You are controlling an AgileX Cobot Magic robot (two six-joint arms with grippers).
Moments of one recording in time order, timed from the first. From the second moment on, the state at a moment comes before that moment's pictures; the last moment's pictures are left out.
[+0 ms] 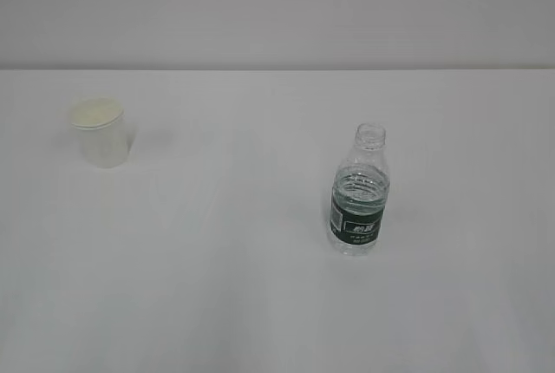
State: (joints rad) left arm -0.07 0.14 -0.52 -0.09 1.08 -0.06; right arm -0.08 -0.01 -0.51 -0.03 1.13 -0.05
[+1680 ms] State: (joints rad) left arm -0.07 0.32 -0.55 -0.18 0.88 -0.06; right arm -0.08 0.19 -0.38 0.25 0.43 -0.32
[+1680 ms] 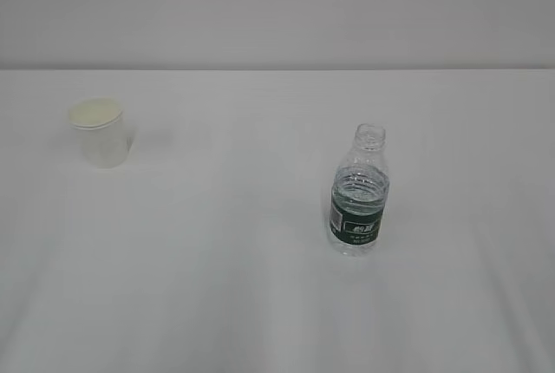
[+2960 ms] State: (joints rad) left arm -0.07 0.49 -0.44 -0.18 0.32 0.05; right arm -0.08 0.19 -0.30 0.28 0.26 -0.35
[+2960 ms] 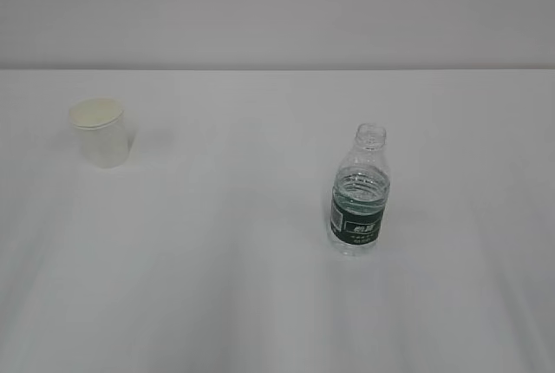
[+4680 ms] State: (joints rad) left arm -0.08 0.68 -0.31 -0.20 0.10 0.06; right arm 0.10 0.46 -0.29 0.28 0.18 -0.45
